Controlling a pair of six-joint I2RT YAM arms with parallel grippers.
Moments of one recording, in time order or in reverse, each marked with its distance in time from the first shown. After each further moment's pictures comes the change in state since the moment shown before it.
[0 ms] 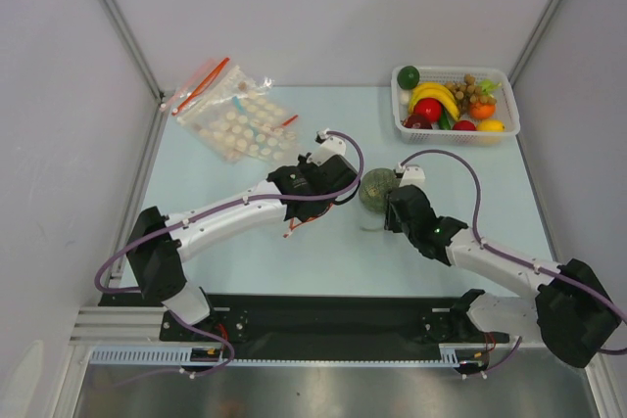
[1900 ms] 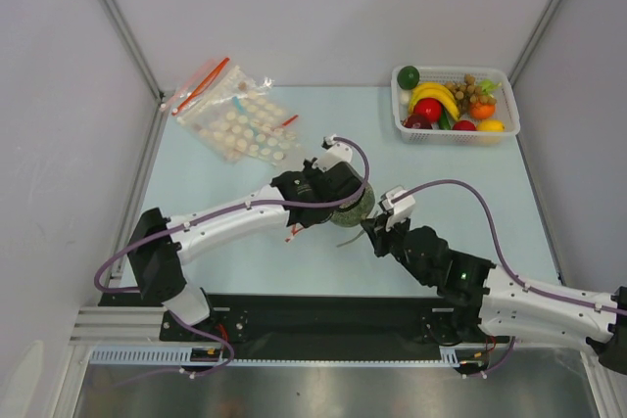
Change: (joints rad) left arm -0.041 0.000 -0.002 -0.008 -0.001 0.000; right arm 0.451 -0.380 -0.085 0.156 0.126 -0.206
